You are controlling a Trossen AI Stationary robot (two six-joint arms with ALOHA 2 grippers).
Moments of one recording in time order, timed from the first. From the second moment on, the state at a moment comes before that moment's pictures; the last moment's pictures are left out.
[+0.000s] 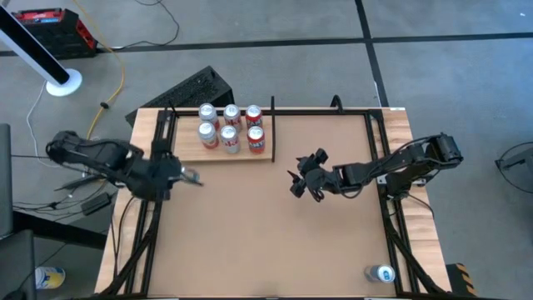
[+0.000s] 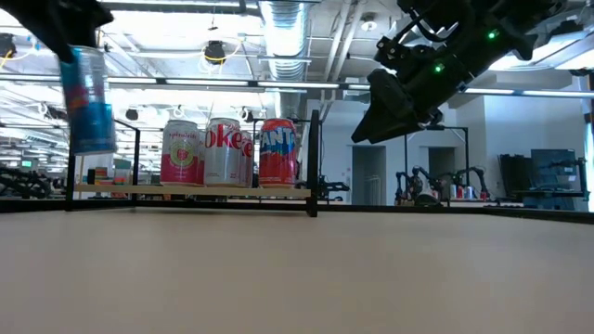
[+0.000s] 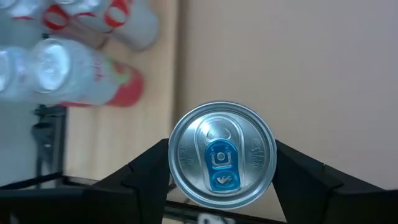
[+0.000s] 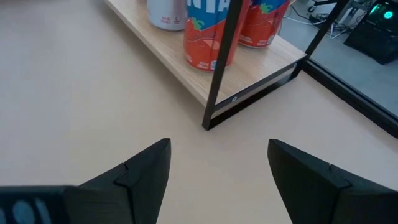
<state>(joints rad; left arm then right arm) -0.31 0.84 1.07 -1.37 -0.42 -0.23 0.12 1.46 0.72 0.06 0.70 0.36</state>
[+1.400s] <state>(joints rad) 0.87 1.05 1.04 -1.12 -0.06 0.48 0.02 1.46 0.72 0.07 0.70 0.31</state>
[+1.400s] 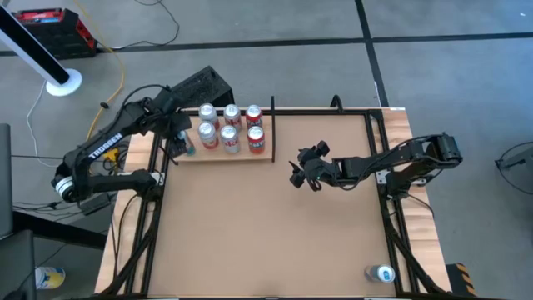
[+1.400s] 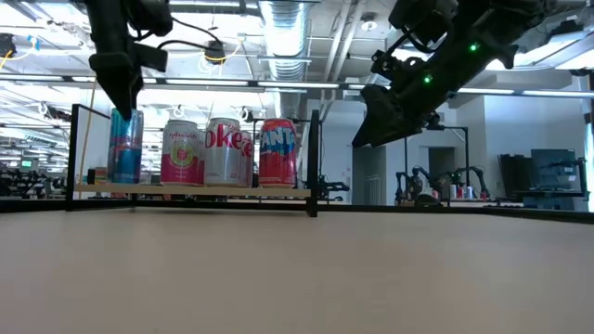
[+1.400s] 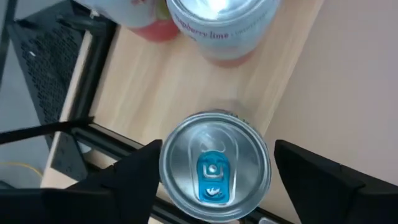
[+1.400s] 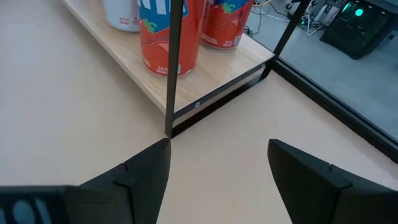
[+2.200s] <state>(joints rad) 0.82 0.92 1.18 -1.21 0.19 0.36 0.02 1.46 0.72 0.07 0.70 0.31</state>
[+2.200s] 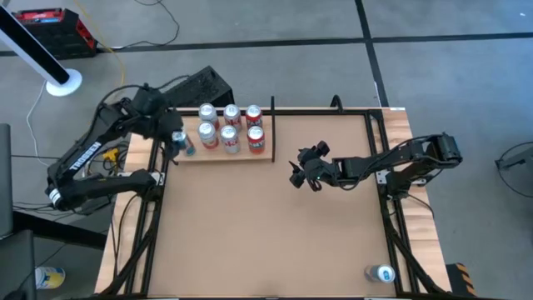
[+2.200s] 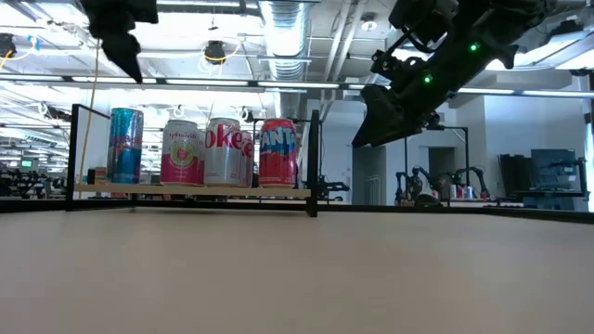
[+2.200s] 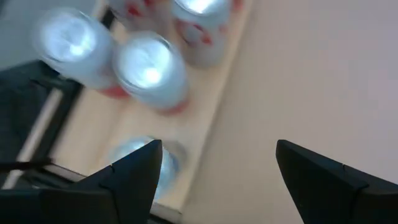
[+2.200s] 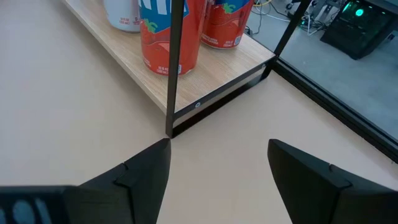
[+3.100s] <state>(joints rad) 0.78 0.94 0.99 -1.12 -0.03 0.48 0.02 1.46 0.72 0.07 0.70 0.31</state>
